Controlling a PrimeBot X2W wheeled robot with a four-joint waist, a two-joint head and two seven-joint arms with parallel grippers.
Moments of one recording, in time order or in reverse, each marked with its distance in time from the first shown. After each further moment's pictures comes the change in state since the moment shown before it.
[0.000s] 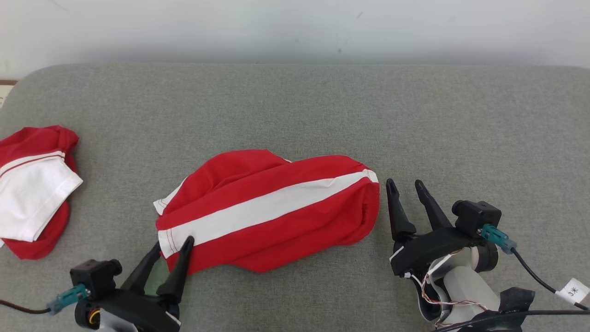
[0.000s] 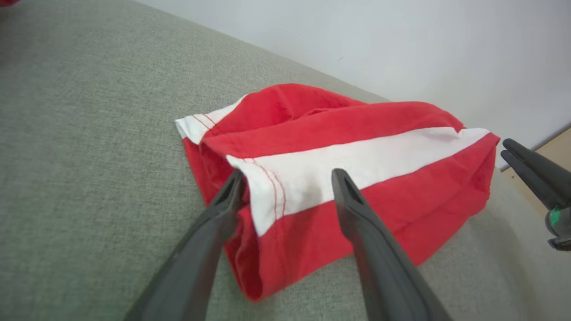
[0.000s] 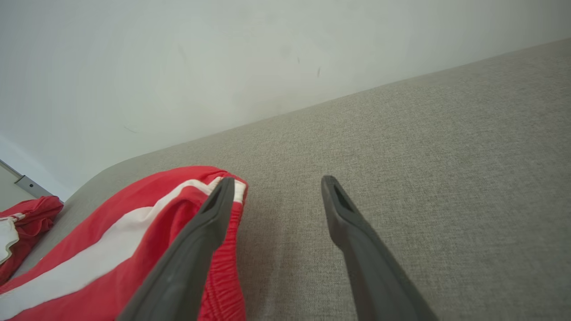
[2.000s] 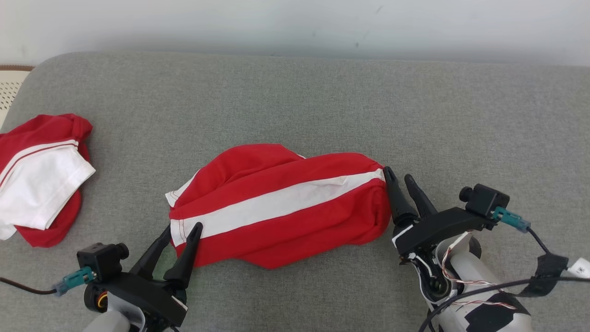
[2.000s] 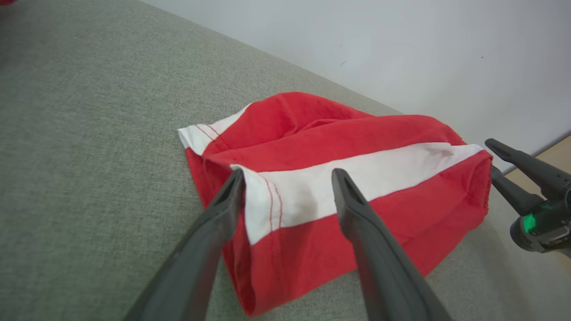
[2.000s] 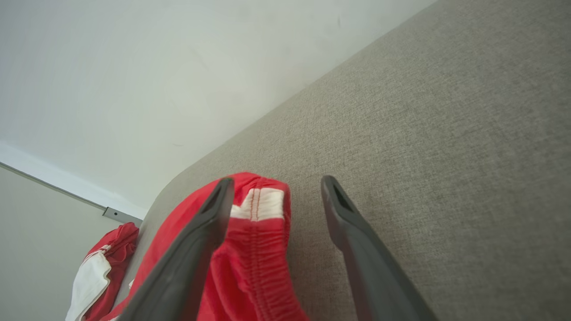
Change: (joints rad) left arm -0.082 0.015 -0.104 0.020 -0.094 0.000 0.000; right arm -0.066 -0.080 0.191 0.000 0.492 0.000 0.069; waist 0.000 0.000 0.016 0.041
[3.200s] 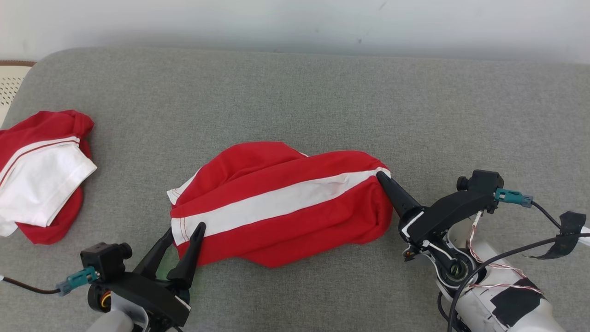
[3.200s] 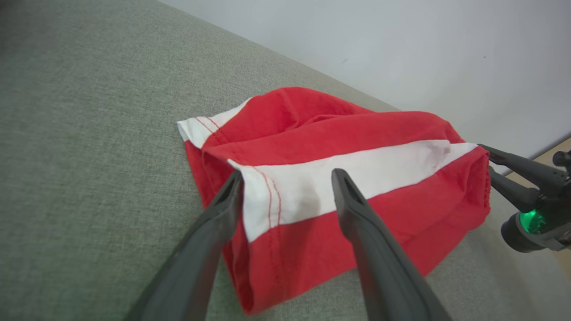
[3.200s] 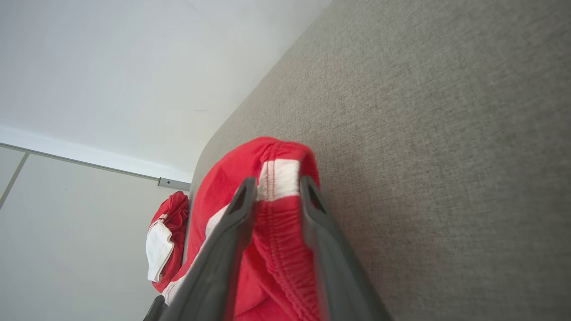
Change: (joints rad) left arm -0.001 -0.012 0.002 0.003 0.003 0.000 0.000; right arm -0.047 -0.122 0.140 -0.074 0.423 0.000 0.245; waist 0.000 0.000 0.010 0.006
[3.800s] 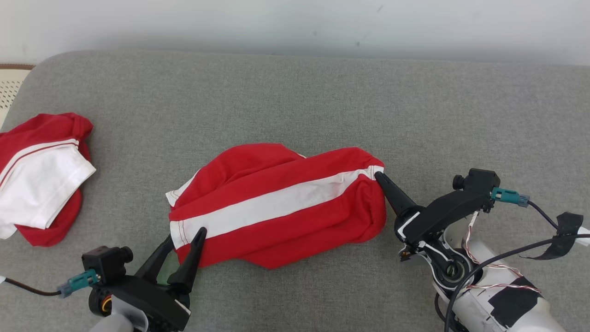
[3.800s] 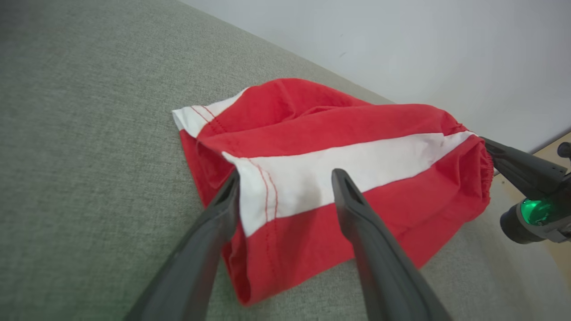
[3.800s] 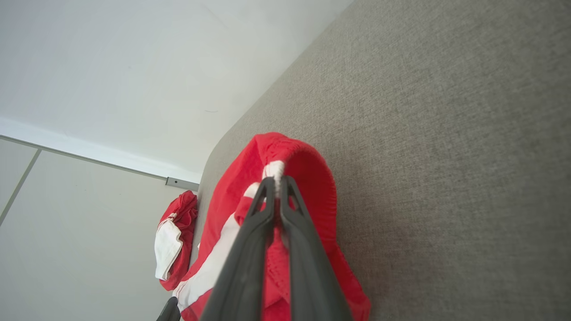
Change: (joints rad) left arm -0.001 0.013 -0.036 0.002 -0.035 0.000 0.000; right arm -0.010 -0.016 0.058 -0.024 0.035 0.000 -0.039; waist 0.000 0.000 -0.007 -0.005
